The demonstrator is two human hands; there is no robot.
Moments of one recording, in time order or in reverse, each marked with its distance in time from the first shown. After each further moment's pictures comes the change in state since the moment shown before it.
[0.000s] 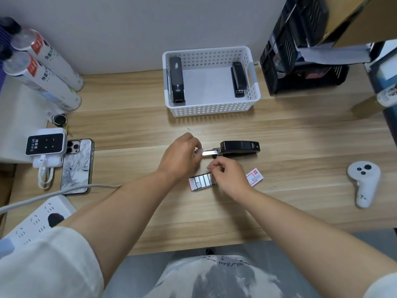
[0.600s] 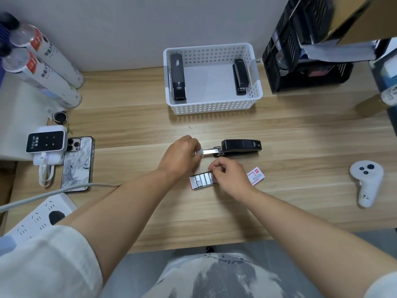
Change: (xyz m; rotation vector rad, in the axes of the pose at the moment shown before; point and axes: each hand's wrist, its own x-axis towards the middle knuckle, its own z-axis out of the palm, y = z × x) left_hand 0.001 -0.006 0.006 0.015 -0.060 -0.060; right_hand 0.000 0.005 -0.001 -0.041 -0.014 -0.012
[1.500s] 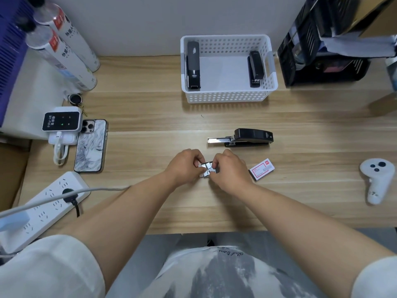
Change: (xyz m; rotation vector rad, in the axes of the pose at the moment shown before) left_hand -0.055 -0.020 0.012 -0.280 -0.244 -0.233; right_hand -0.017 -0.018 0.027 -0.608 -0.065 -0.155
